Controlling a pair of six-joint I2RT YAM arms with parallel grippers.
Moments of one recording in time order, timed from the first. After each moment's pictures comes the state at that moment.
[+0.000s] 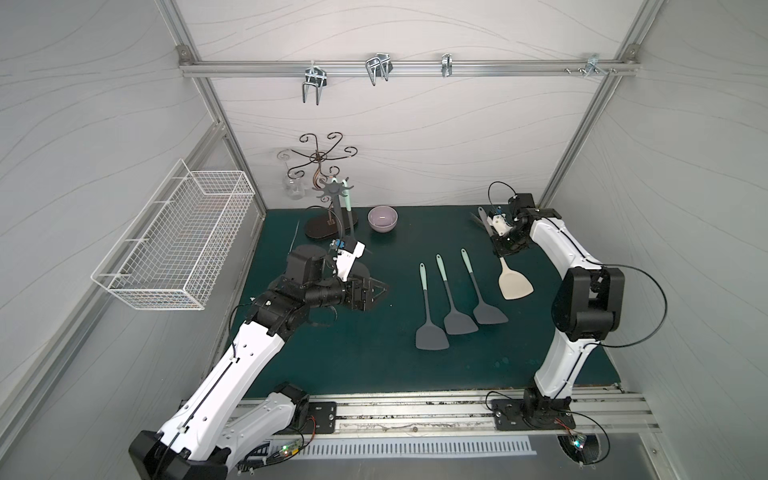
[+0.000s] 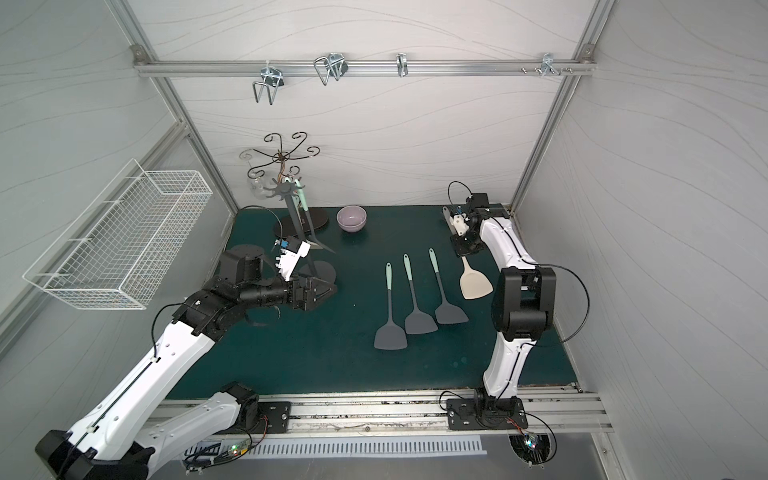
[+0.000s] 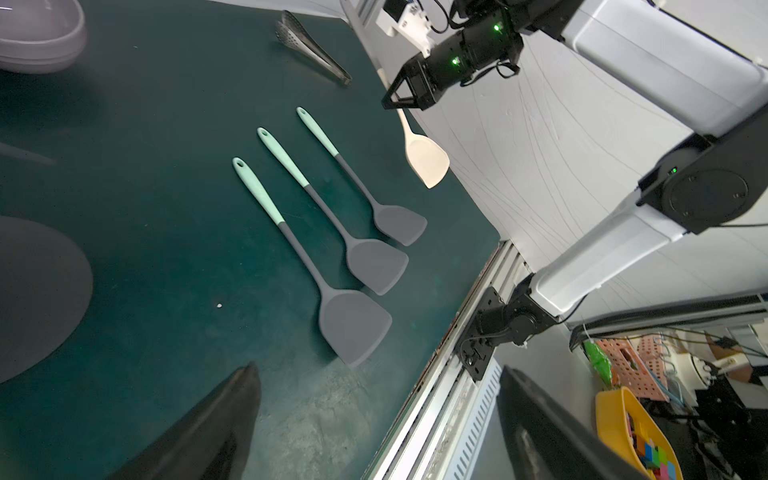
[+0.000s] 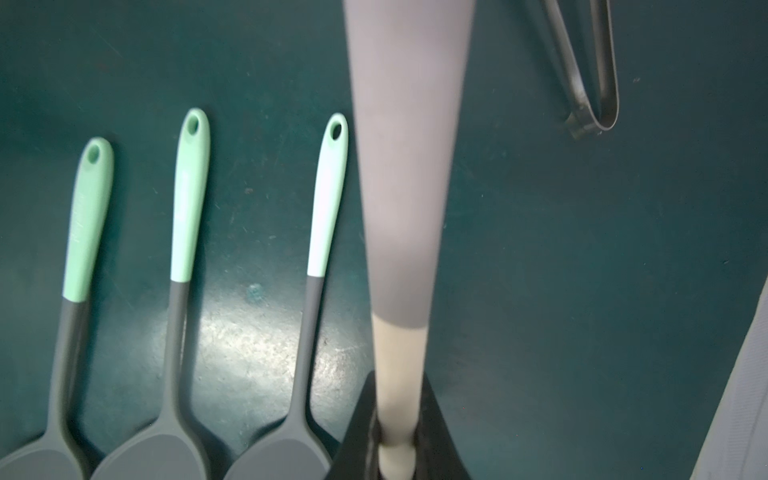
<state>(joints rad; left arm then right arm) -0.44 0.96 1.00 -0.63 0.60 -0.30 0.07 1.90 1.65 -0.98 -0.12 -0.30</state>
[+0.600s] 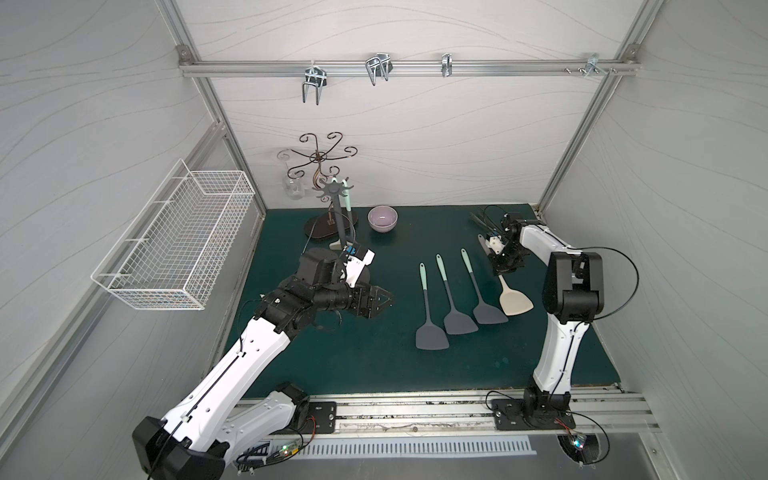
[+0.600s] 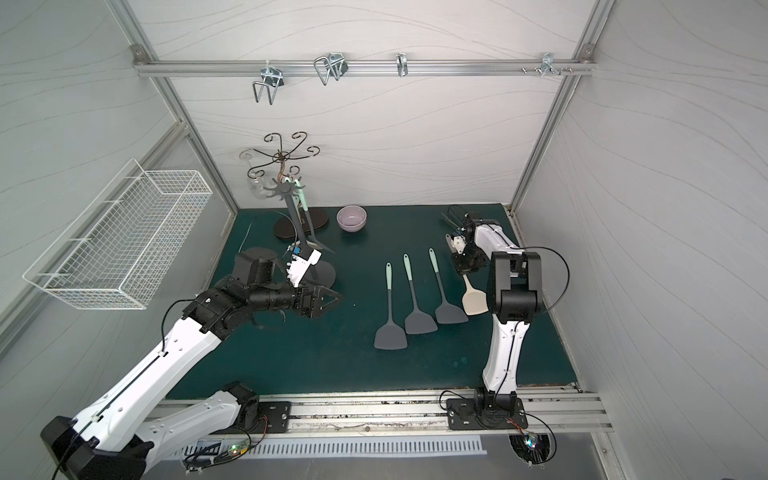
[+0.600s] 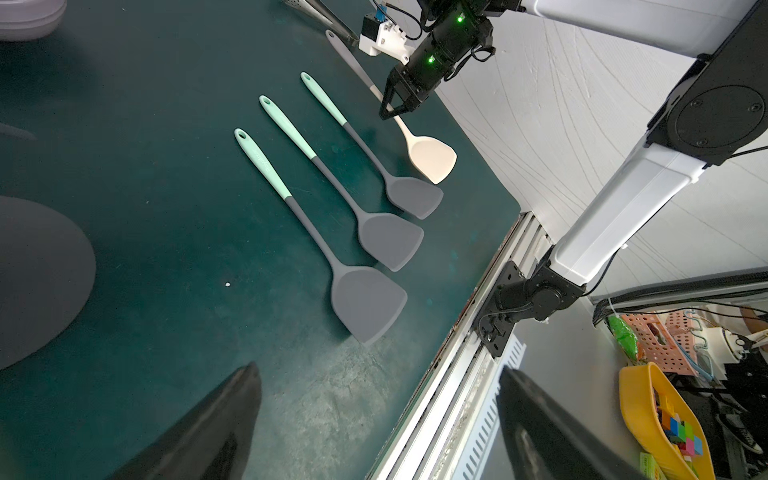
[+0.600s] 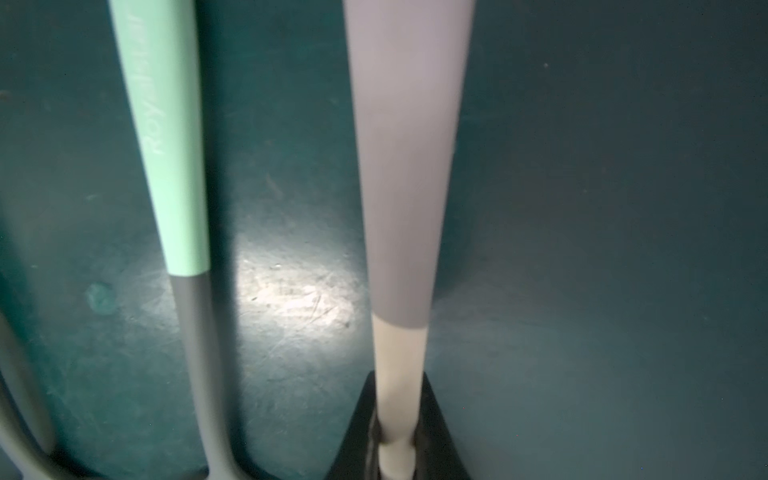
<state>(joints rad) -0.48 0.99 0.99 -0.66 0.55 -0.25 0.04 2.07 1.59 -0.97 -0.07 -0.26</state>
